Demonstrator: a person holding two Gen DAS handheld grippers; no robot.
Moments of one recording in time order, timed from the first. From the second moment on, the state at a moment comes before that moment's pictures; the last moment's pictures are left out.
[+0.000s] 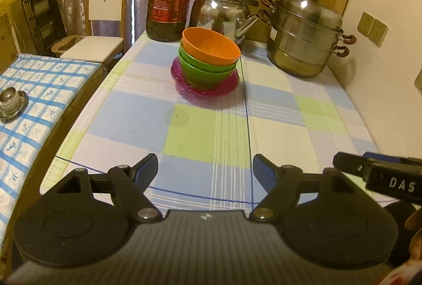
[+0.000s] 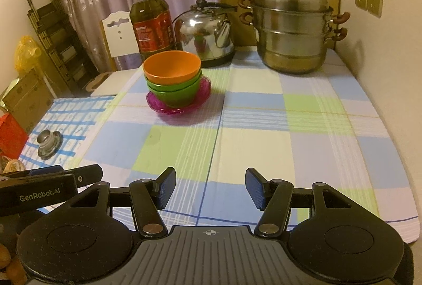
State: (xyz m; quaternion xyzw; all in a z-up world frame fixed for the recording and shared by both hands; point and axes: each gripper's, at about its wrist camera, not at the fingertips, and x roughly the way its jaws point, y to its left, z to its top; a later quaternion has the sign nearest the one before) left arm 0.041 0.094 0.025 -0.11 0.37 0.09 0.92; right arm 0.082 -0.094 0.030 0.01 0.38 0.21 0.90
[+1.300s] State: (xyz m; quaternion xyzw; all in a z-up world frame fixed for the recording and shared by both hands) left arm 0.023 0.076 0.023 -0.08 0.37 0.08 0.92; right arm 0.059 -0.096 0.025 -0.01 0.37 0.21 0.90
